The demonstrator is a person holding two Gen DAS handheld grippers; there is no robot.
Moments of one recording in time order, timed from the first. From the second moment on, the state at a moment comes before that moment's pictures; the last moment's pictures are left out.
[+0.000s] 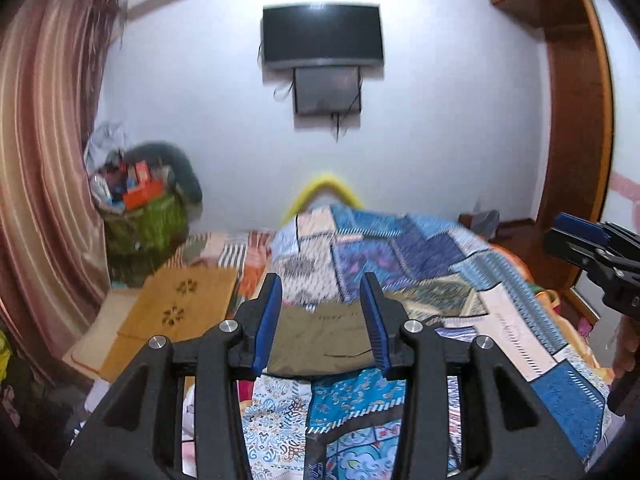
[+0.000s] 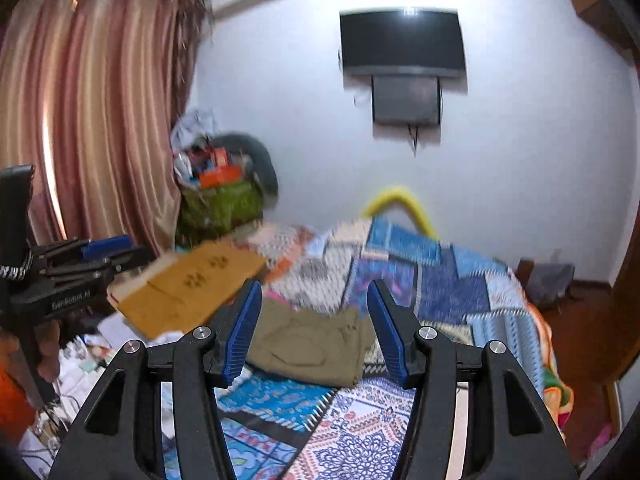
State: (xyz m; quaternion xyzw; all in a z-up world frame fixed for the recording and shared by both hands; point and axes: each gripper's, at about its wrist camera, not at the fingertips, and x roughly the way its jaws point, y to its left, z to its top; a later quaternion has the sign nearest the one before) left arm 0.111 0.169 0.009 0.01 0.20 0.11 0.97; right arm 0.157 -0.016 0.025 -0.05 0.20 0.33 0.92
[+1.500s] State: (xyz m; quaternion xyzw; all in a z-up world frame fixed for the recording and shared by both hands) left arm 0.001 0.123 -0.006 -0.02 0.10 0.11 0.99; right arm 0.049 -0.042 0.013 0.00 0.12 0.30 0.95
